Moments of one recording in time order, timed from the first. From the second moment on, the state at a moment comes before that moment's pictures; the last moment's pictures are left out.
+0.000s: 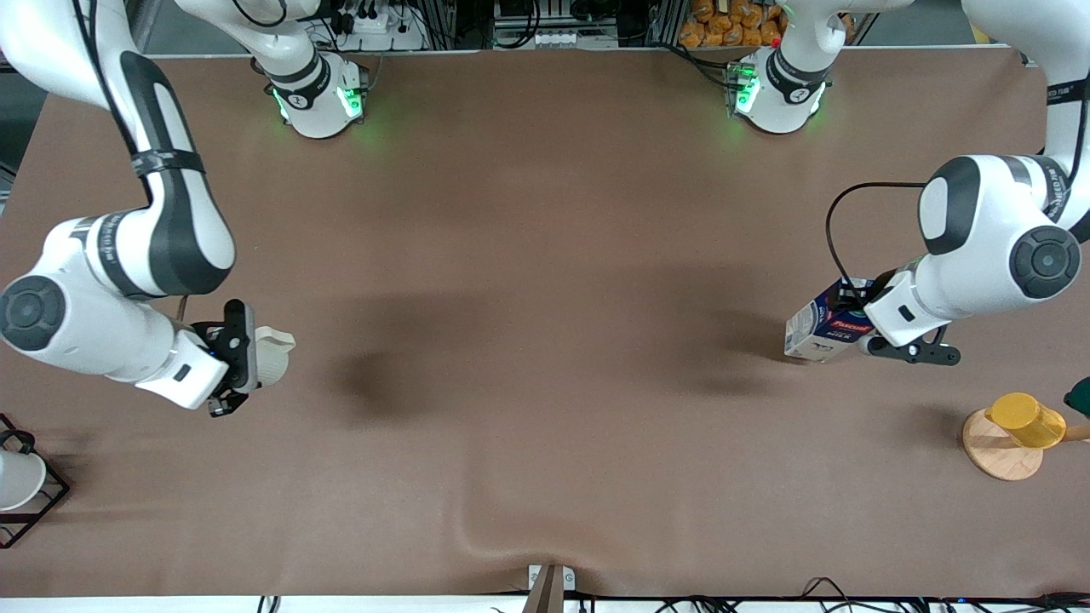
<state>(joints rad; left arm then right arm) -0.03 0.26 -0.03 -1.82 -0.02 1.89 0.09 0.00 0.48 0.12 -1.52 -0.05 1.99 -1.72</state>
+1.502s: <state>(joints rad) -0.11 0.27 -0.05 -1.67 -0.02 1.70 -0.07 0.39 0.57 0.12 -1.48 -0.09 2.02 -1.03</state>
